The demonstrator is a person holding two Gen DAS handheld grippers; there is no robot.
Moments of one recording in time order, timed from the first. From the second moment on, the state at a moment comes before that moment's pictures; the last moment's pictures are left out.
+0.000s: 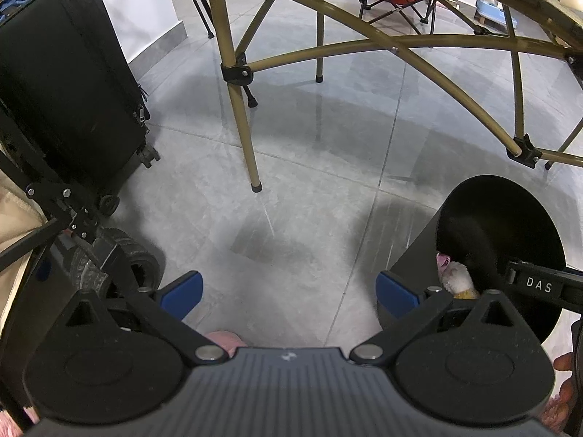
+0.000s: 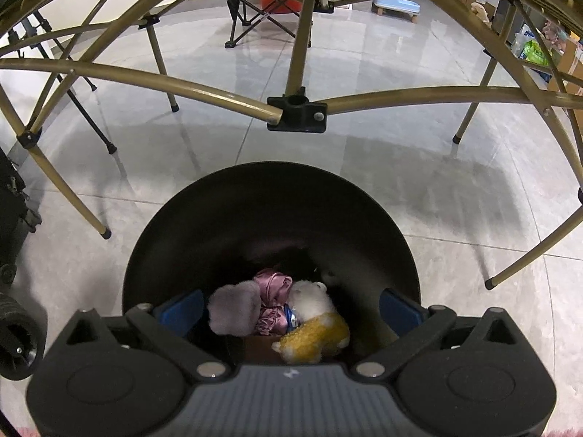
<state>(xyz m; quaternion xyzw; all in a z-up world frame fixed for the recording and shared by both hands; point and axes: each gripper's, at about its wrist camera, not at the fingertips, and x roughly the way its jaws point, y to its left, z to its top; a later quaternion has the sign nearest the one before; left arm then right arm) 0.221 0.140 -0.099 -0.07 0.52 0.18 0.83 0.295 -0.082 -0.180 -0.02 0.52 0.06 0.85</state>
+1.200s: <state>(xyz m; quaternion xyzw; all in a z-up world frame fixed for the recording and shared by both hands) 0.183 0.083 -0.006 -0.07 0.38 0.12 0.91 0.221 -0.158 -0.063 0.01 0.37 0.08 0.92</state>
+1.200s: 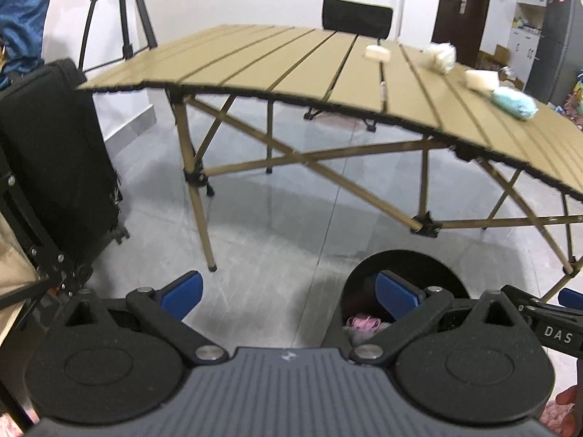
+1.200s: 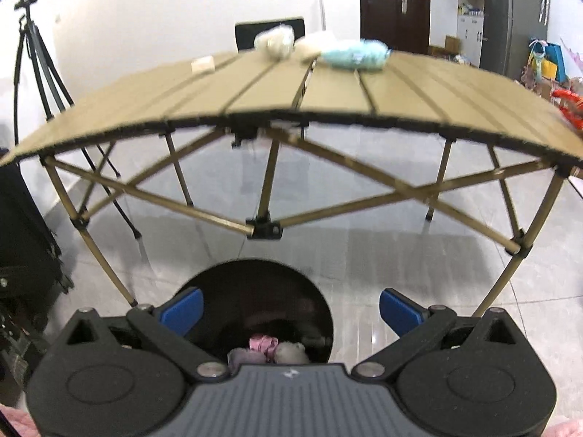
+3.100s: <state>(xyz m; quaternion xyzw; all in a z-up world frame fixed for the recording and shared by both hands) 0.381 0.022 0.078 -0.06 0.24 0.08 0.97 0.418 -0.221 0.026 0.04 0.21 0.07 0.98</state>
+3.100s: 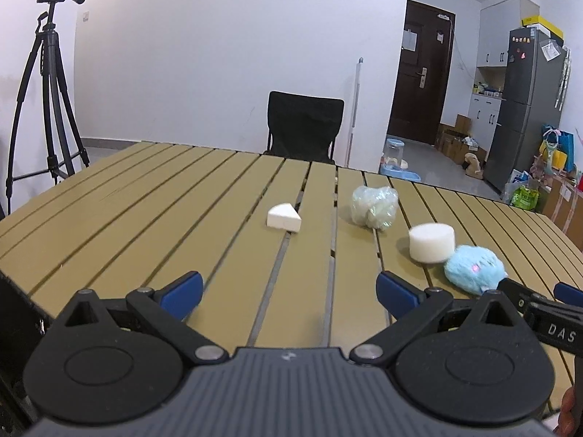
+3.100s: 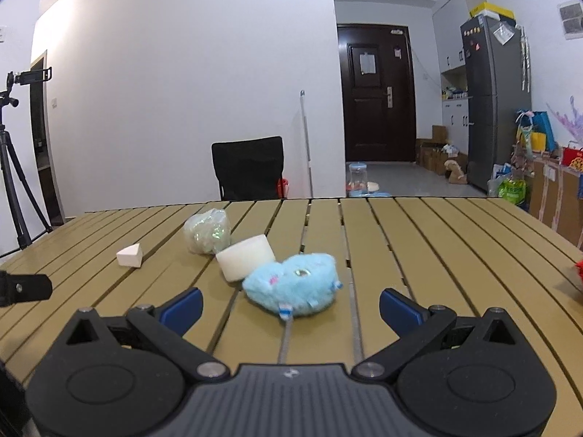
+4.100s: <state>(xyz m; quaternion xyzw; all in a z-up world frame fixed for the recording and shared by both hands) 0.449 0.024 0.063 -0.07 0.27 0.06 0.96 0.538 -0.194 -0.006 0.03 0.33 0.04 0.94</state>
